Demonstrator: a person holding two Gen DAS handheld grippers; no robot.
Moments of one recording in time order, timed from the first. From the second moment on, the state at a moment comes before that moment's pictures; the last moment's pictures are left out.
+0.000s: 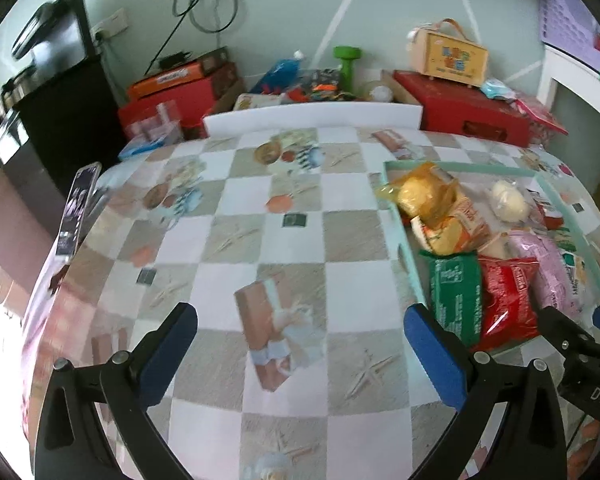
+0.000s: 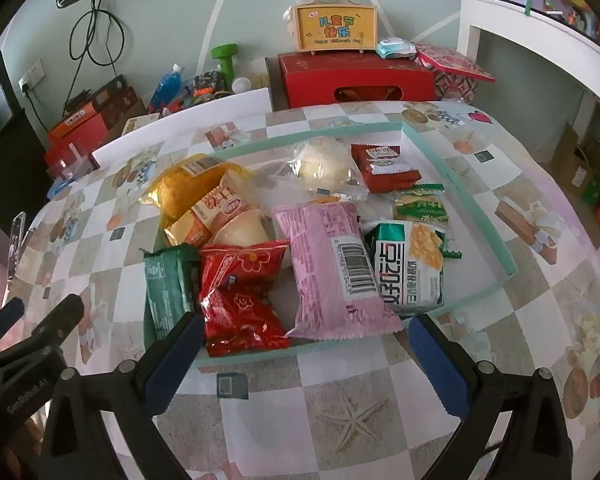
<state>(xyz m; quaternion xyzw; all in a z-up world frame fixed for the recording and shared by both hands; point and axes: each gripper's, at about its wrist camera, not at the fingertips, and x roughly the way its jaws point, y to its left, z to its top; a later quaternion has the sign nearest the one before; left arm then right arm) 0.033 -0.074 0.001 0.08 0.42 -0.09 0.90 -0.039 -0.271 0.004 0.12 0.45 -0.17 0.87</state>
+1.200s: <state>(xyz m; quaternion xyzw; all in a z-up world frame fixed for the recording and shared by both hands) 0.033 -0.059 -0.026 0.09 0.45 -0.05 0.89 -0.034 -0.270 -0.010 0.10 0.47 -0.18 0.86</state>
